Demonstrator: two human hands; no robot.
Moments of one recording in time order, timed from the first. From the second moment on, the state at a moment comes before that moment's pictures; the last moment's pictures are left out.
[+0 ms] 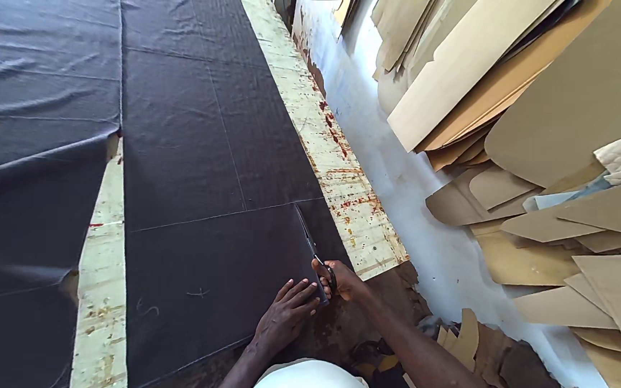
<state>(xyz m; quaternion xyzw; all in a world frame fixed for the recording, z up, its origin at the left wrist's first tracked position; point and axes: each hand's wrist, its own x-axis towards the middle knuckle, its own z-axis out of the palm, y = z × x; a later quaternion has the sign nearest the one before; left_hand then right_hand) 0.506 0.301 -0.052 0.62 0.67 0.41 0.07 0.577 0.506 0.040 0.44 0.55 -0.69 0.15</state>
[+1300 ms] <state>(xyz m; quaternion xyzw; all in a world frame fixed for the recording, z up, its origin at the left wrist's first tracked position) 0.423 0.303 -0.013 0.48 0.82 0.31 0.05 0.805 0.485 0.056 0.35 0.44 -0.79 0.26</state>
